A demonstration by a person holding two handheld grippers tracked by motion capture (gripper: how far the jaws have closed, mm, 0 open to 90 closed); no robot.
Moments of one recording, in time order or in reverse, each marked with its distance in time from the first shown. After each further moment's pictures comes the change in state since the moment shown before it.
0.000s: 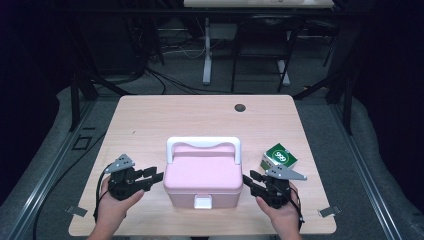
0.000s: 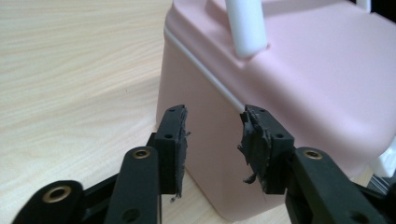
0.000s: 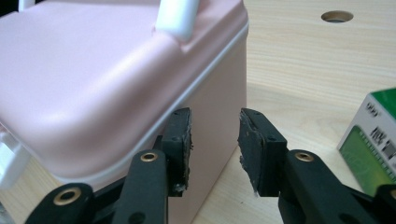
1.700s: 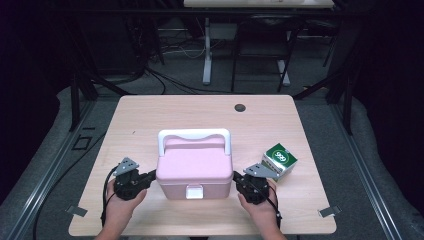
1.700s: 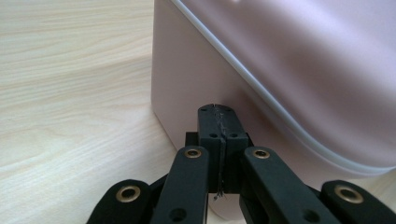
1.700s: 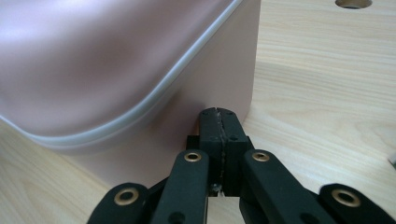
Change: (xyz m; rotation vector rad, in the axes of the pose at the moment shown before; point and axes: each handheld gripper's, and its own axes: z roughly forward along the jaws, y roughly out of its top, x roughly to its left) left arm 0.004 -0.027 0.024 -0.002 0.122 -0.047; right arm 0.025 -0.012 0.049 0.022 -0.042 -0.007
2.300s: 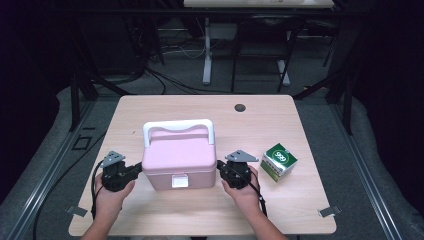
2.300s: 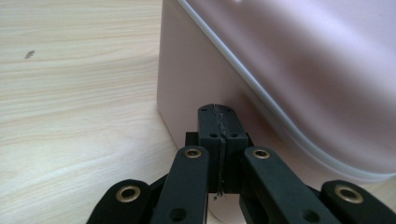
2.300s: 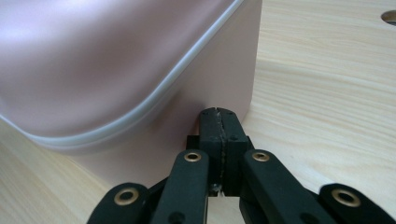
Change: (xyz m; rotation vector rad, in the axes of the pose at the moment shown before) left arm 0.040 0.006 -0.006 -0.025 0.092 -0.051; right arm 0.016 0.029 0.050 0.020 0.050 -0.030
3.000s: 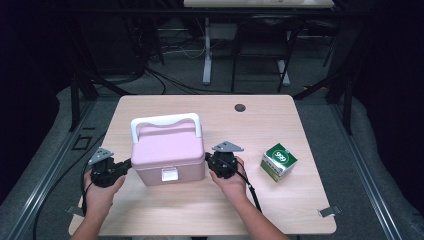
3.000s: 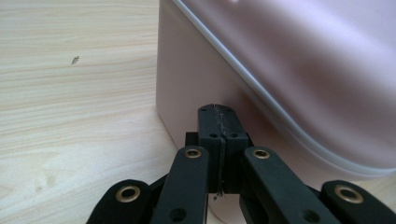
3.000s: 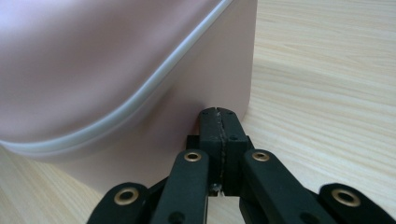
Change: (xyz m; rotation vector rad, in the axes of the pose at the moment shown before) left arm 0.034 0.002 -0.007 -0.022 0.040 -0.007; right arm 0.010 0.018 0.044 -0.005 0.021 -0.013
